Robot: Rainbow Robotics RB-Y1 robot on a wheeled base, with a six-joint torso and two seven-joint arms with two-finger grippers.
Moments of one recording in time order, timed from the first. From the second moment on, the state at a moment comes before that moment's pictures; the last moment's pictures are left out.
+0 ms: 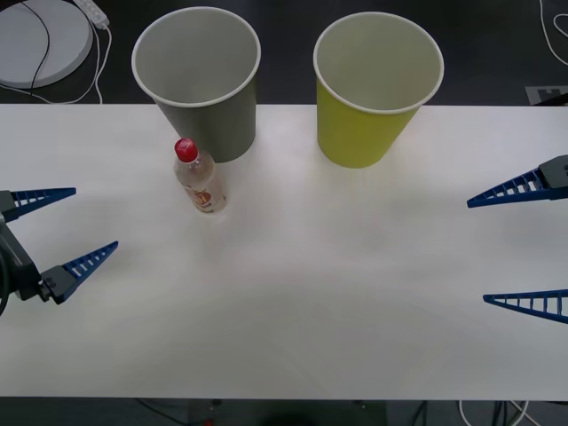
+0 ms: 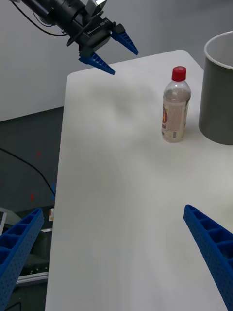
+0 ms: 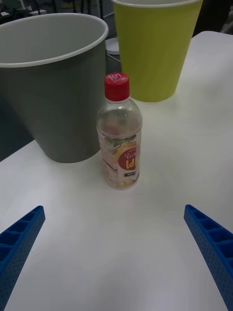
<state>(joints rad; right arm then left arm) 0.22 -1.25 -0.28 -2.02 0.86 -1.22 -0.15 0.38 0.94 0.16 -1.92 -1.01 -0.67 -0.05</state>
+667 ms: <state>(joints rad) 0.22 -1.25 -0.28 -2.02 0.86 -1.22 -0.15 0.28 0.88 0.02 -1.91 -1.13 -0.51 0.00</state>
